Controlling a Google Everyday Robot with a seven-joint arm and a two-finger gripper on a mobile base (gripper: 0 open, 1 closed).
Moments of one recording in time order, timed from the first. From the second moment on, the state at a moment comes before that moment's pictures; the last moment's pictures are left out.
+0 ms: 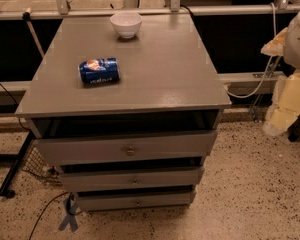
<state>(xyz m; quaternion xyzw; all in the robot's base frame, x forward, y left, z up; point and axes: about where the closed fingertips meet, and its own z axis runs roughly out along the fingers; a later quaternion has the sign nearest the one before) 0.438 -0.216 0.977 -0.60 0.78 -0.04 0.16</state>
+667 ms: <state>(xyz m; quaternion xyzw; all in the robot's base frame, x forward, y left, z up) 0.436 -0.219 0.953 -0.61 0.77 -0.02 0.17</state>
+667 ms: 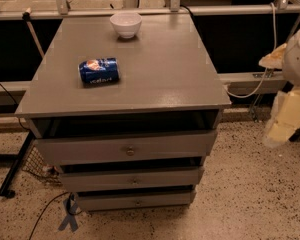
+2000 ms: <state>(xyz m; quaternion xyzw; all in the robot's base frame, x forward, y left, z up) 0.421 -0.226 0.852 -0.62 0.76 0.05 0.16</state>
